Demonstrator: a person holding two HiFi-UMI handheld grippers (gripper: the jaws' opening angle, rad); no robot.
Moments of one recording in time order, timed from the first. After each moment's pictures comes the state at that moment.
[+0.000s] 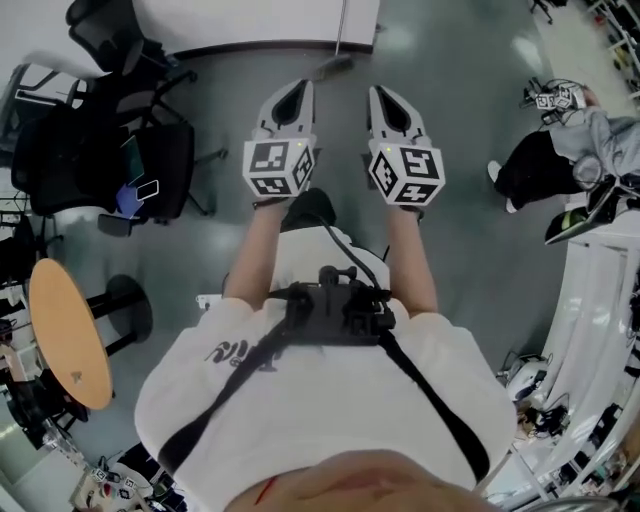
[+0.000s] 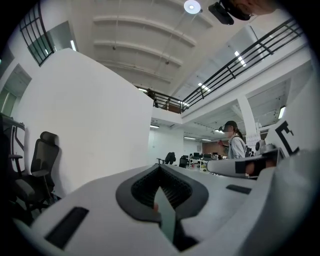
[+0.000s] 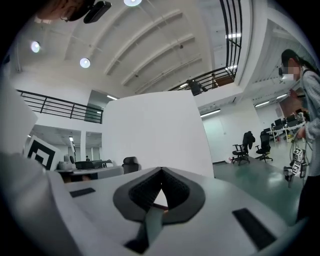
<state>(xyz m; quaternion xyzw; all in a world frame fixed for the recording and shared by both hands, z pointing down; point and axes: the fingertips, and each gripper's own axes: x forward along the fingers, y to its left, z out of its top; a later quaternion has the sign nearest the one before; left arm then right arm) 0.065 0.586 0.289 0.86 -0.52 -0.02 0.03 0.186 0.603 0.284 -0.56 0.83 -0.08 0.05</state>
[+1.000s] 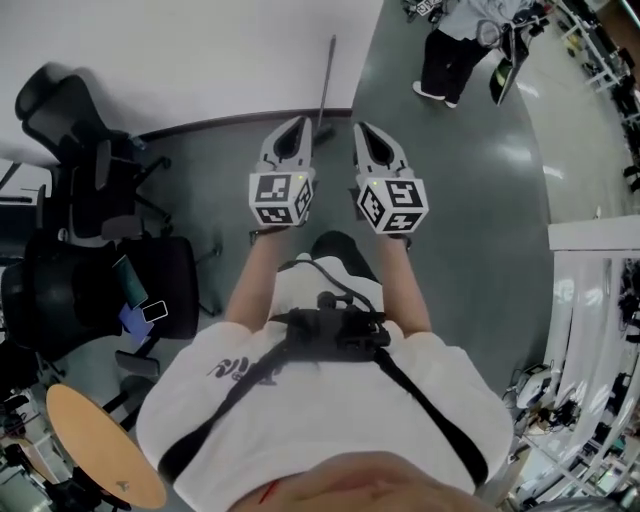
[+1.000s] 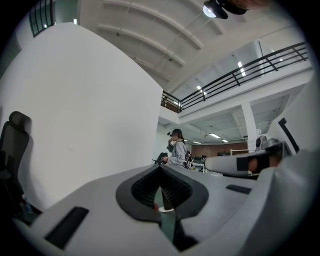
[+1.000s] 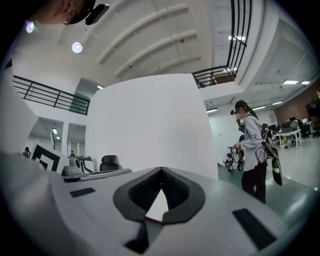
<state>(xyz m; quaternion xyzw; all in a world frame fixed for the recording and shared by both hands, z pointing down) 0.019 0.238 0.306 0.89 -0.44 -0.03 0.06 0.117 0.276 0.289 -0.60 0.79 -0.08 0.03</state>
